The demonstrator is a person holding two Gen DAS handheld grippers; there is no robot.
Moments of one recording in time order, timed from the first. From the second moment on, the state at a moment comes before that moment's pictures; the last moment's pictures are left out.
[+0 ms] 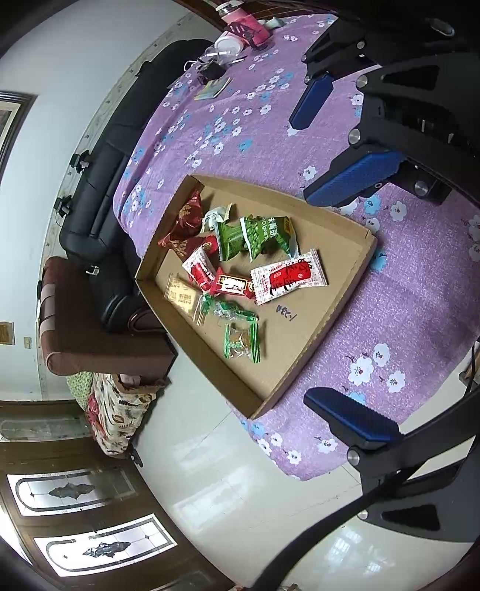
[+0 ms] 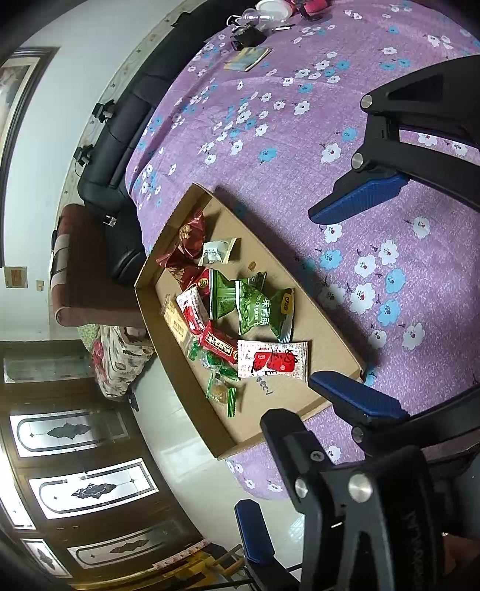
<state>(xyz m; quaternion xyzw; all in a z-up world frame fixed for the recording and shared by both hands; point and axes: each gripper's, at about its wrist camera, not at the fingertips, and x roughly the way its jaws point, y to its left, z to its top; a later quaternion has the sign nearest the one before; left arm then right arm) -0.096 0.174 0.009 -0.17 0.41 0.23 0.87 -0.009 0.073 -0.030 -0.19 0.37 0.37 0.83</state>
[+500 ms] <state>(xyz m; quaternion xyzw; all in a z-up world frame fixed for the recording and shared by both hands) -0.089 0.170 0.011 -0.15 0.40 0.22 0.87 -0.005 0.069 -0.033 -0.19 0.38 0.37 0.83</state>
